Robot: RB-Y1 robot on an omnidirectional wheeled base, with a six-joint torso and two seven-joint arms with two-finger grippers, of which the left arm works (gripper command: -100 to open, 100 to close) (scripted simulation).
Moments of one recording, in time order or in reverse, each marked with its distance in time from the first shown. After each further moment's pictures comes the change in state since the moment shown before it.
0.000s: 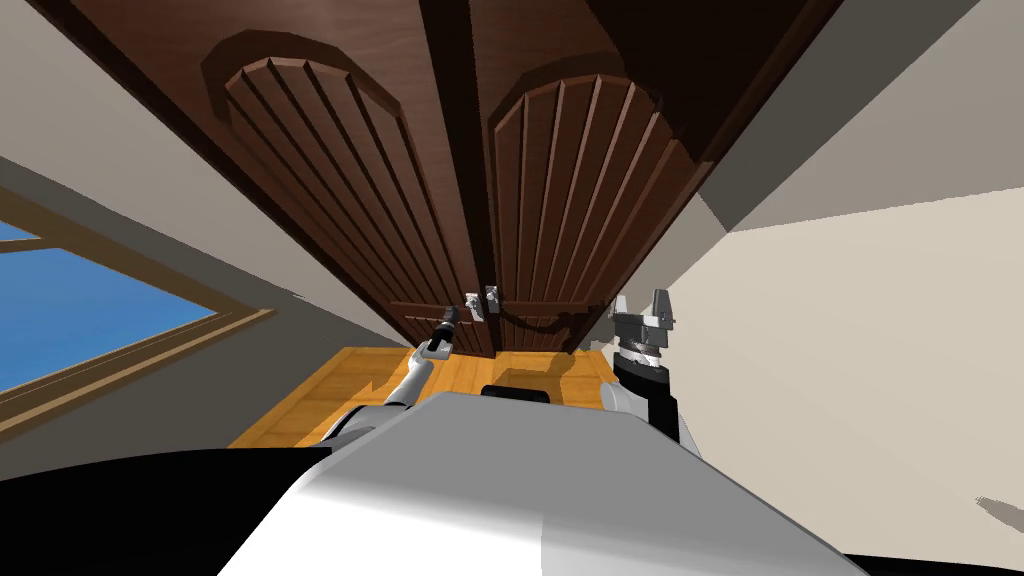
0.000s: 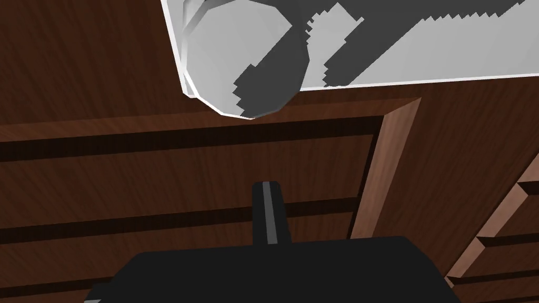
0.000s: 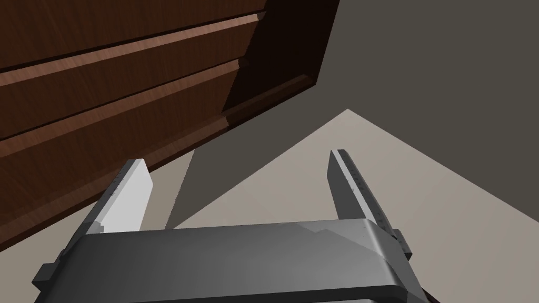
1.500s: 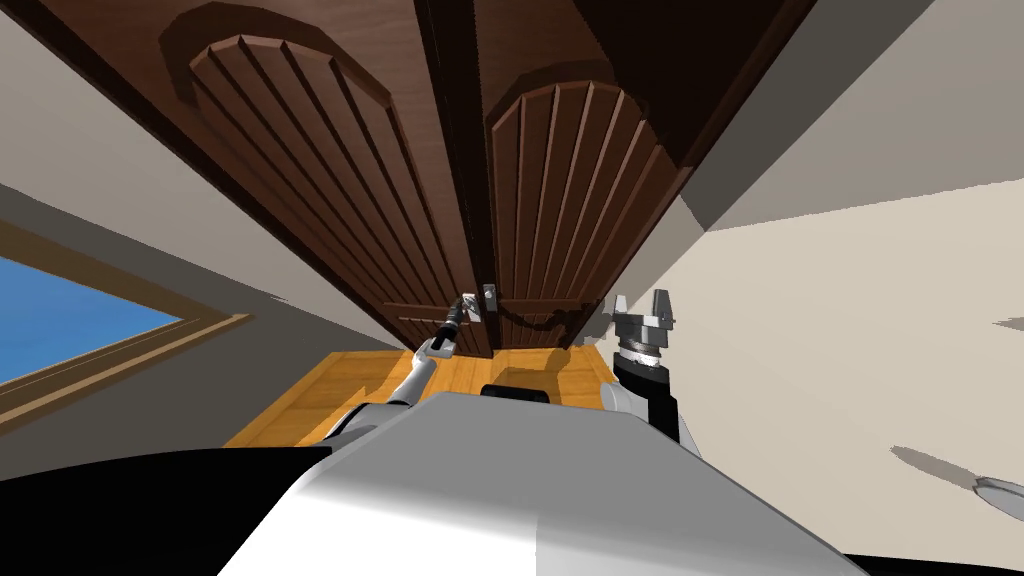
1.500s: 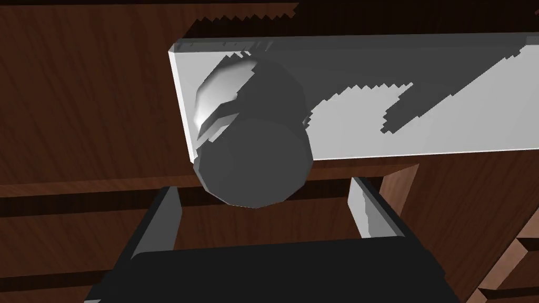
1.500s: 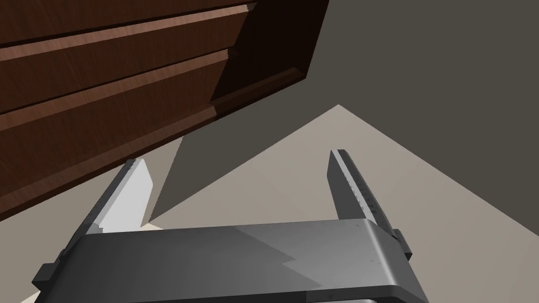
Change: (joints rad) arm -0.008 -0.004 -0.041 -0.021 -0.008 -0.001 0.025
